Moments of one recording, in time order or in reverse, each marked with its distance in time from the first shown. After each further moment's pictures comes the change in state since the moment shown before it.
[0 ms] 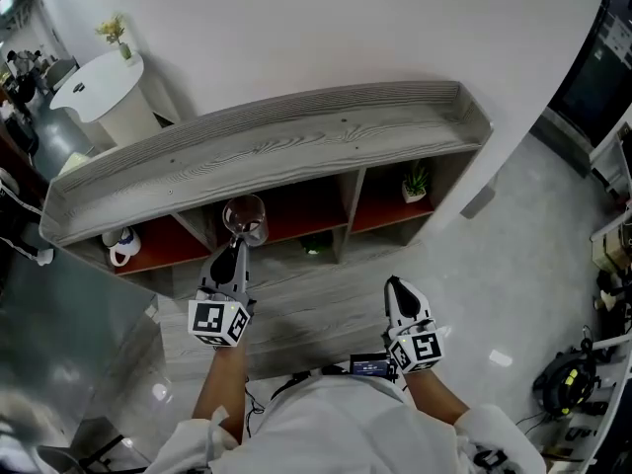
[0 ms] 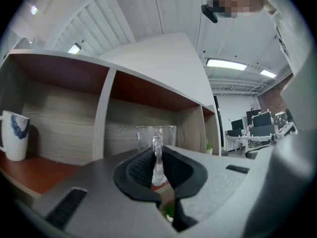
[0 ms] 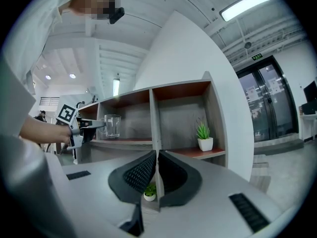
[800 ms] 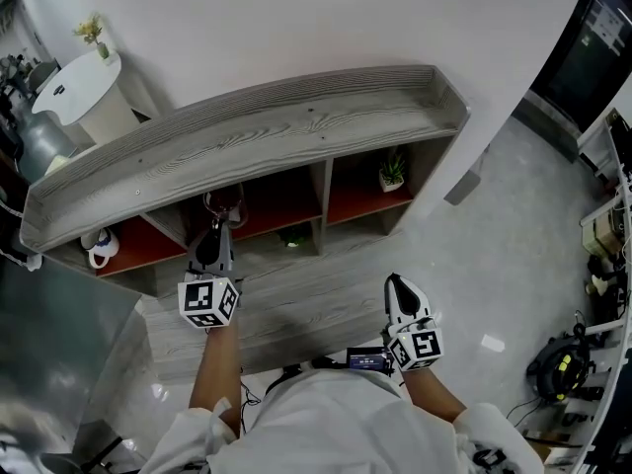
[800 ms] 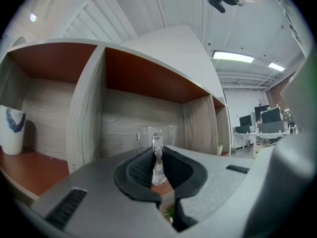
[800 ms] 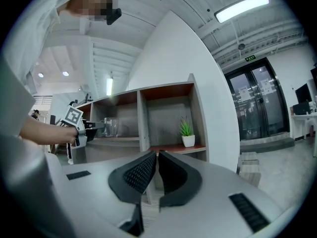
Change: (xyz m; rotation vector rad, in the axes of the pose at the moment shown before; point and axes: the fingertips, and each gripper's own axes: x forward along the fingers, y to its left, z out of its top) left arm 0.038 0.001 -0.014 0.001 0.037 0.084; right arm -0.035 -0.041 -0.005 0.019 0.022 -0.075
